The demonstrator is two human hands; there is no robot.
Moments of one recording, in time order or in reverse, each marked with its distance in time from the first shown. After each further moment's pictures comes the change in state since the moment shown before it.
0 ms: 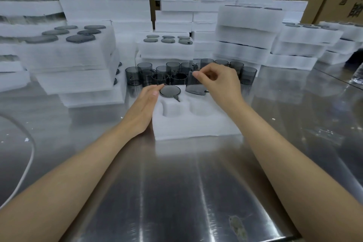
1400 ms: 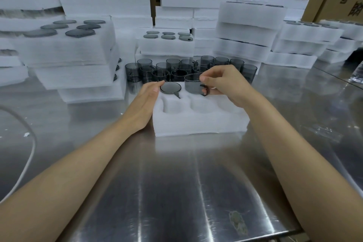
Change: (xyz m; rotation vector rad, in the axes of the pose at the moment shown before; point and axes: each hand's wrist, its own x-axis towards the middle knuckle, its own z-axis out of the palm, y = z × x) left_hand -0.001 -0.001 -0.001 0.050 -0.003 0.015; right_hand 0.005 -0.001 -0.022 0.319 -0.357 0.342
